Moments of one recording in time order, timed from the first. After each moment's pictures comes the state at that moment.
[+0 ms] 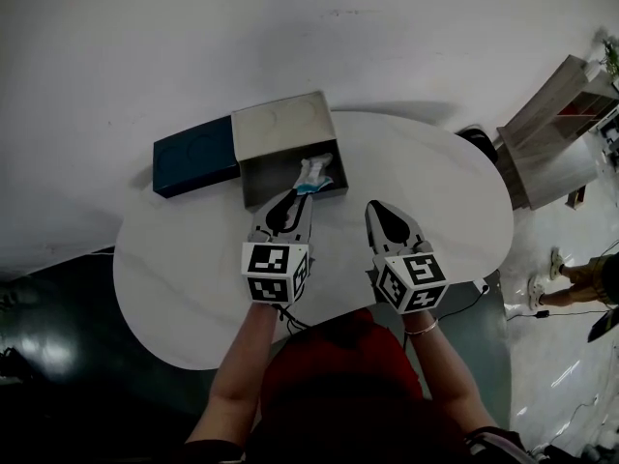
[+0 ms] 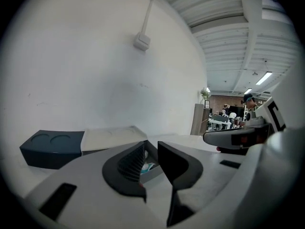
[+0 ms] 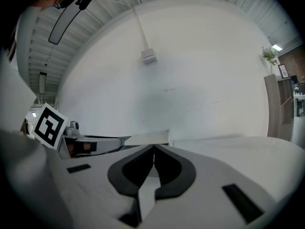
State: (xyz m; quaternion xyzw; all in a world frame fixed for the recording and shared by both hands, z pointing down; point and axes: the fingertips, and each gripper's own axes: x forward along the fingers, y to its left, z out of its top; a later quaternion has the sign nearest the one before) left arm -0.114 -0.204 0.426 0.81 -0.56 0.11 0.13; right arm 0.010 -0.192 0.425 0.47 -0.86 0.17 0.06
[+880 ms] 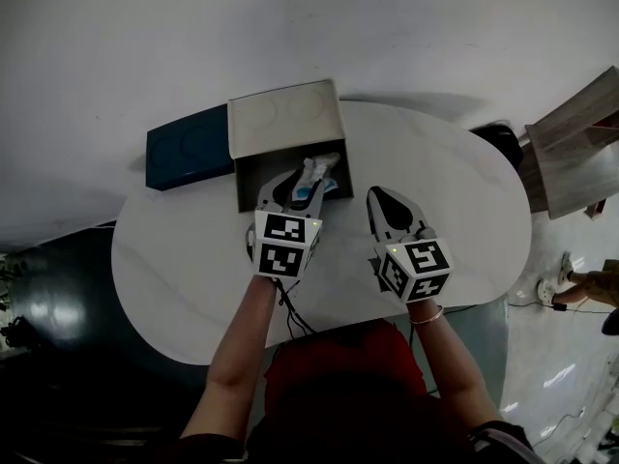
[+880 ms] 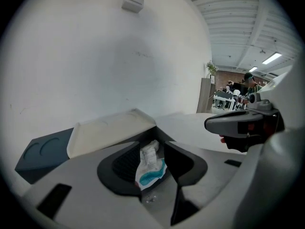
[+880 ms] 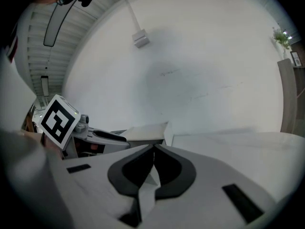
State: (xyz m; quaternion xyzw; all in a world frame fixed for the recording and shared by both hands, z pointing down) left arm -0.107 -0.279 0.479 0.78 -0.55 0.26 0.16; right arm 0.002 -0.265 0.464 0.42 -0.88 0.20 0.09
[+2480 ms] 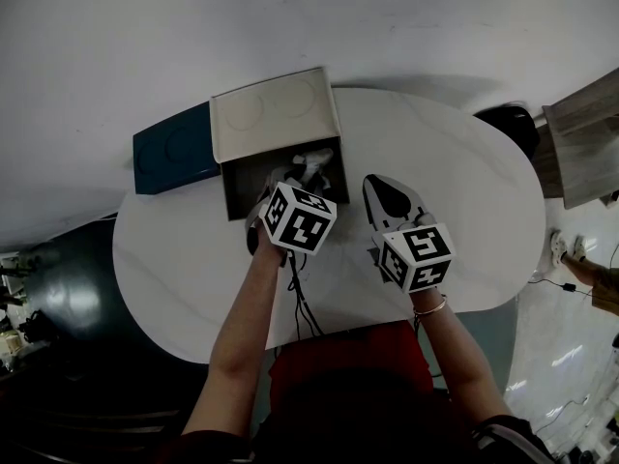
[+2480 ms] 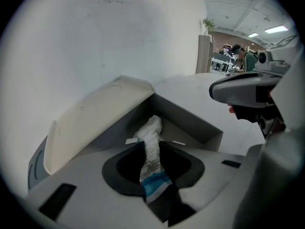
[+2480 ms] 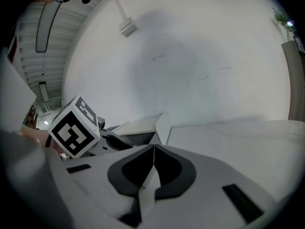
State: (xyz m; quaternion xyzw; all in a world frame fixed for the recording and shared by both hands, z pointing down) left arm -0.102 -0.313 0.563 0.73 -0.47 0.46 0.19; right arm -0.002 -0.304 0.503 0.39 -0.88 0.25 0.11
